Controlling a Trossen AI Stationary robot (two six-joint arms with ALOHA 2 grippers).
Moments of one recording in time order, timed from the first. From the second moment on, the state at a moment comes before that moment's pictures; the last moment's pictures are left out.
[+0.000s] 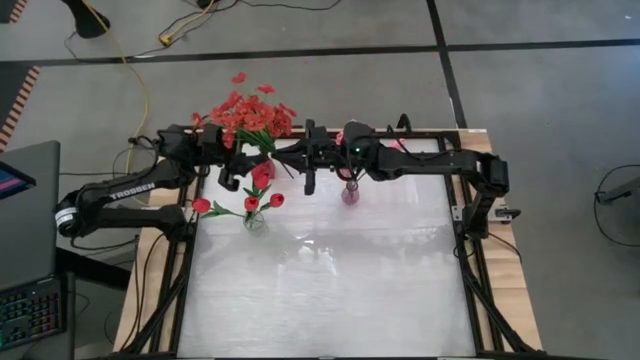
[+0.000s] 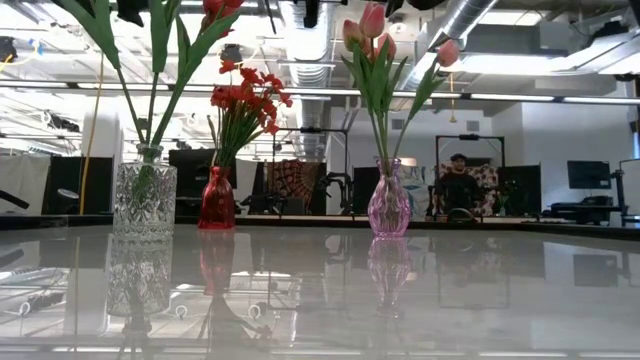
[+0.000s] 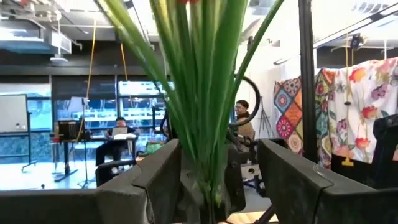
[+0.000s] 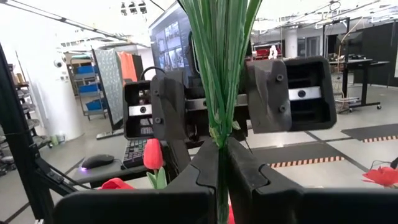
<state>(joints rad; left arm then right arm) 0.53 0.96 0.71 0.71 0.59 -0.22 -0.17 1.79 1.51 0.46 -0.18 0.13</state>
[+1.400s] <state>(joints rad) 0.51 1.00 0.79 0.64 0.61 -0.25 -0.17 1.79 1.51 0.46 -0.18 0.10</state>
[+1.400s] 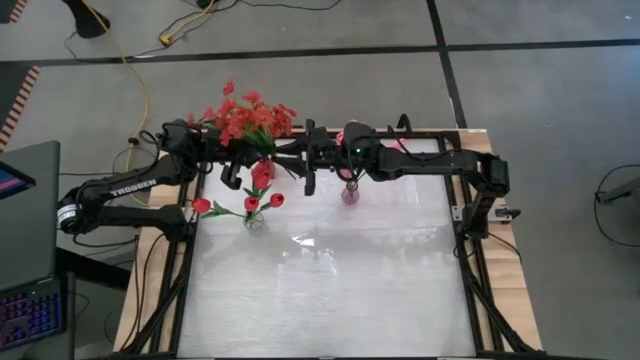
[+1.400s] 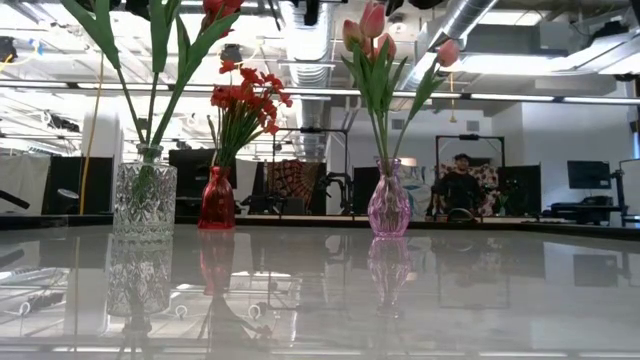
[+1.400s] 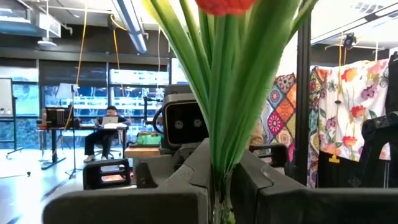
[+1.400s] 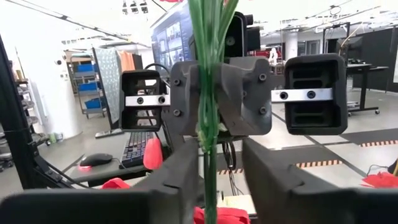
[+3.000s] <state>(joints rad) 0.92 0.69 0.79 -0.15 0.54 -0.04 0.16 1.45 1.41 -0.47 0.34 0.01</state>
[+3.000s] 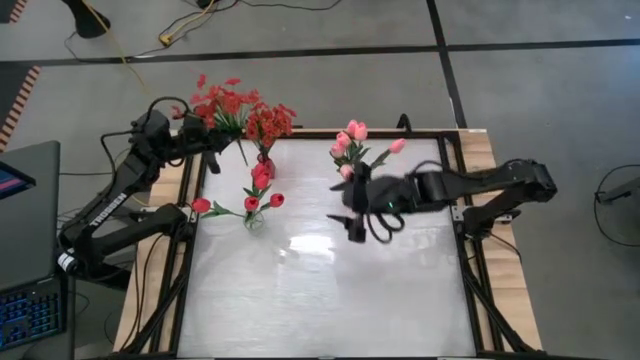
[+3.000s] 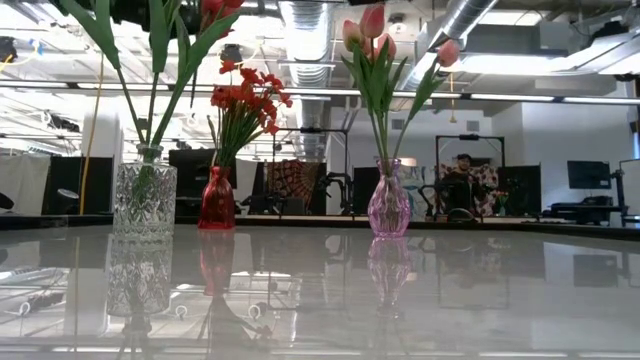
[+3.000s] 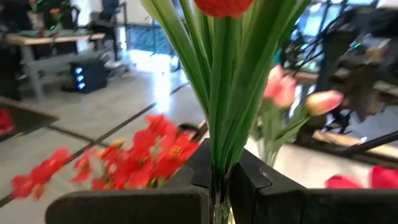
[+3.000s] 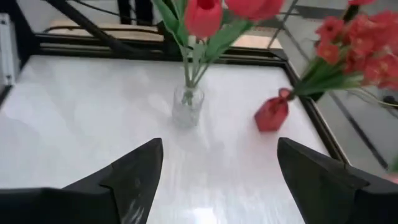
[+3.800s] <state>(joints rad) 0.92 0.65 0.52 0.15 0.36 -0.14 0.58 1.06 0.76 0.04 0.92 0.11</state>
